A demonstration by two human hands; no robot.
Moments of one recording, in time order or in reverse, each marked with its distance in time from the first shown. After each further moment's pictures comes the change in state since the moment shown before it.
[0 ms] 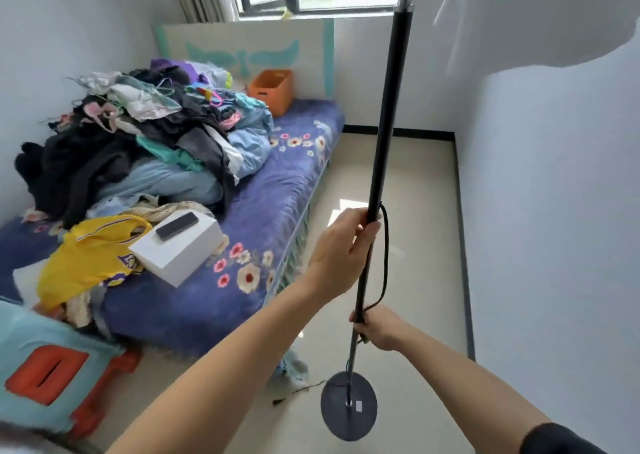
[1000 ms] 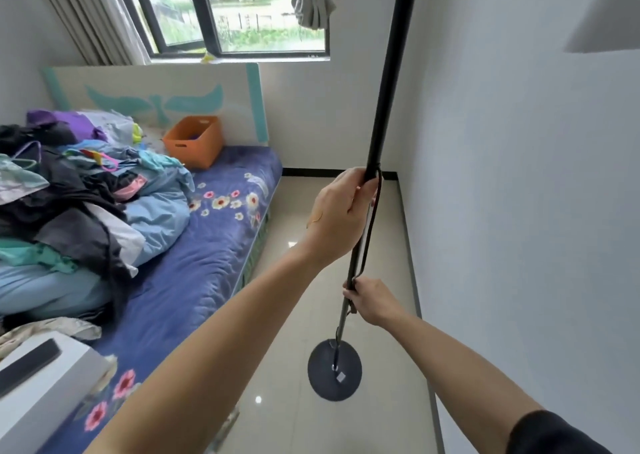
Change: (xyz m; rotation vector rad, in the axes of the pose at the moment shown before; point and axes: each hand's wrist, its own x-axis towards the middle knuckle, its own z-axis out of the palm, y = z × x) left_hand 0.415 -0.003 0.148 -0.144 0.009 0.237; right_hand 0.227 0.099 -0.346 0.133 0.421 0.045
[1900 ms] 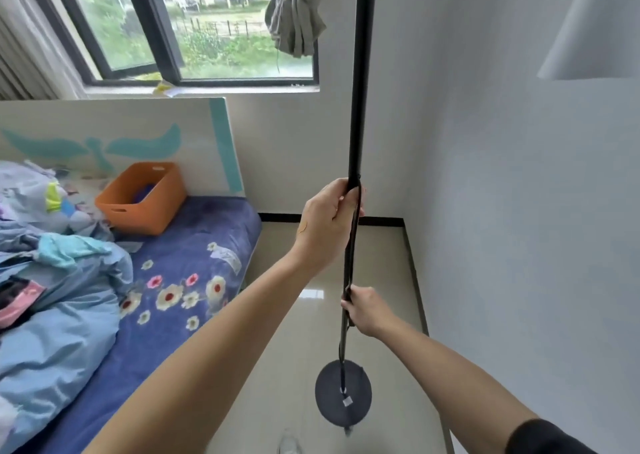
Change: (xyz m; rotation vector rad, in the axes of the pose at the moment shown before) left_hand 0.471 -0.317 0.076 -0.122 -0.013 -0.139; right_hand 0.546 0.006 -0.154 -0.085 0.029 0.028
